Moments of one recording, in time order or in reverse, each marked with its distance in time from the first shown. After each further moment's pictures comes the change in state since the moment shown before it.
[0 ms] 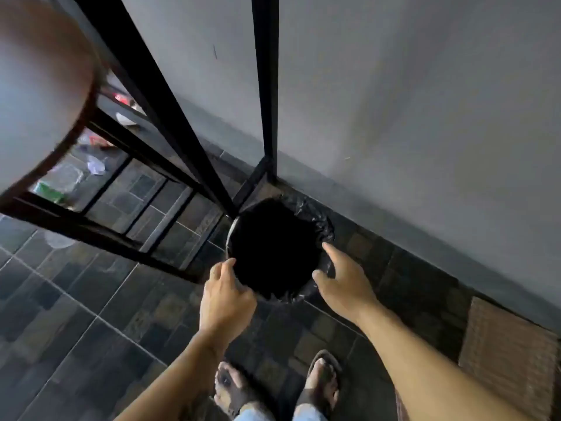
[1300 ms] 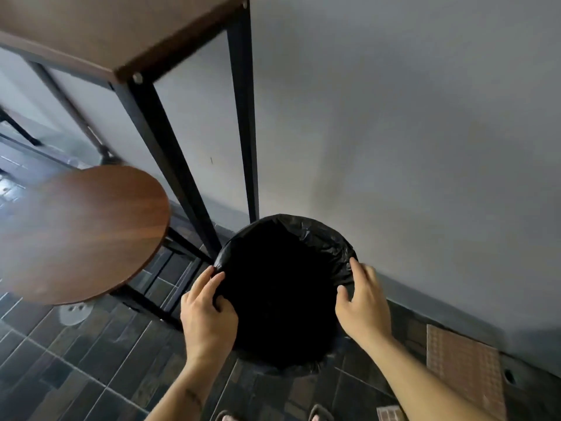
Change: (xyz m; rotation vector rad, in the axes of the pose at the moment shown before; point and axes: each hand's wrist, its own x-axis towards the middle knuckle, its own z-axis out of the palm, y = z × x) left_hand -0.118 0.105 -0.176 -0.272 0.389 0.267; right_hand -0.150 -0.083 -0.107 -0.140 0.576 -0.060
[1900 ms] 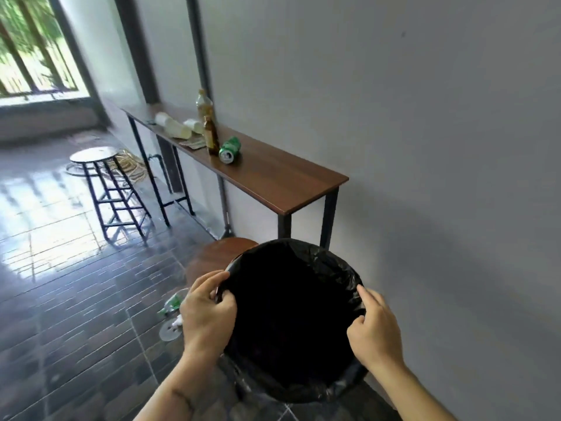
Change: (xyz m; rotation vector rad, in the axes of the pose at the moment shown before) left_hand -0.128 0.132 -0.245 -0.342 0.544 0.032; right_hand -0.116 -0.126 -0.172 0.192 0.048 -0.490
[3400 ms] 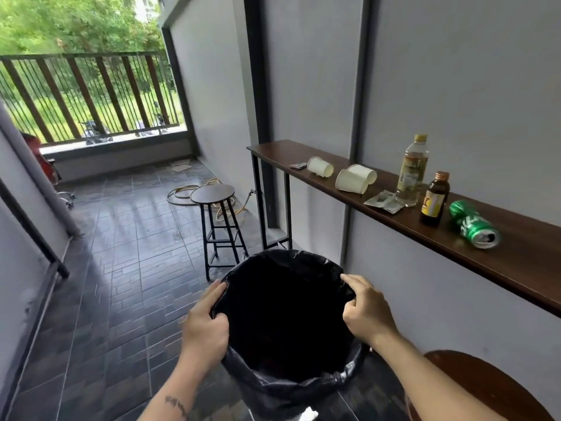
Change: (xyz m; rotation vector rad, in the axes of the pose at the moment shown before) left_hand 0.532 -0.247 -0.315 -0.023 -0.019 -0.166; right_hand 0.202 -0.503 0.457 0.065 -0.260 -0.332
